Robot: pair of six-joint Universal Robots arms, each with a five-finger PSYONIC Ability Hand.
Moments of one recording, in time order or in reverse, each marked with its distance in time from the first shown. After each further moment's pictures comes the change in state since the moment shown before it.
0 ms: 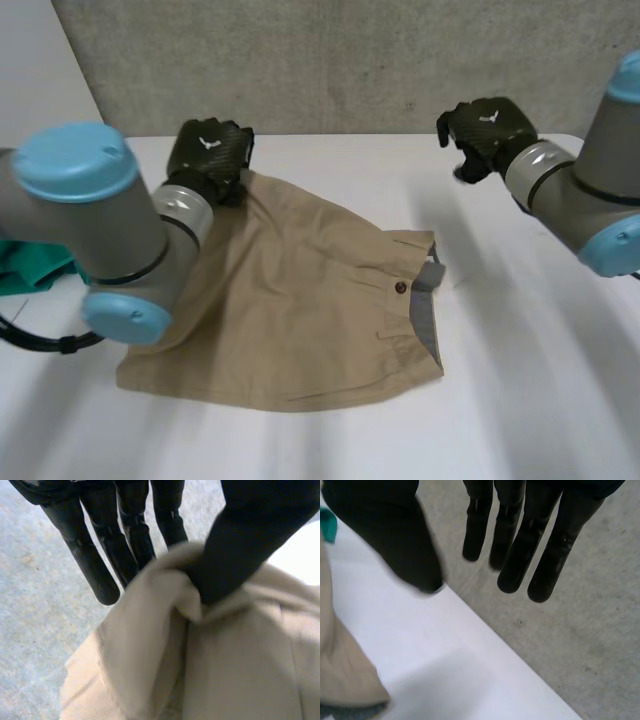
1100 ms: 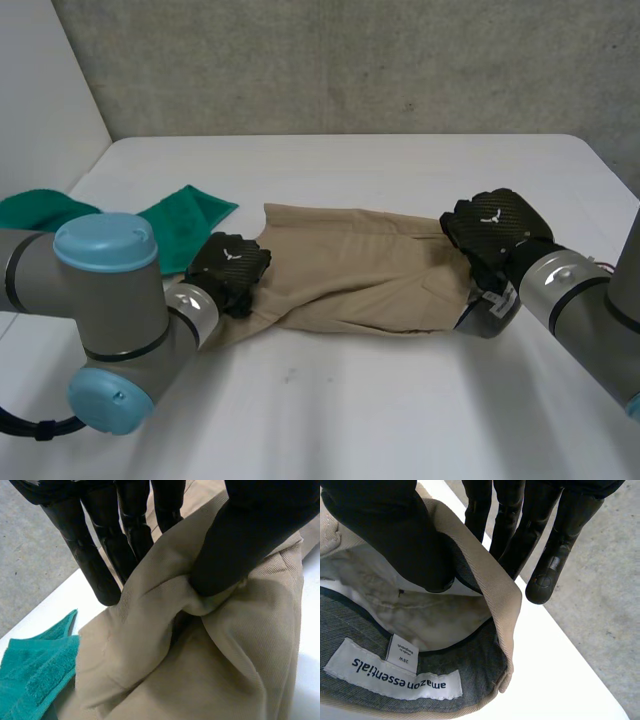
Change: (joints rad) left arm 0.006 0.003 -0.288 -0.079 0.112 0.132; right arm 0.041 -0.424 0.703 -0.103 0.070 -0.209; left_hand 0.004 0.033 0.026 0.039 0.013; right_hand 0.096 0.234 0.250 0.256 0.241
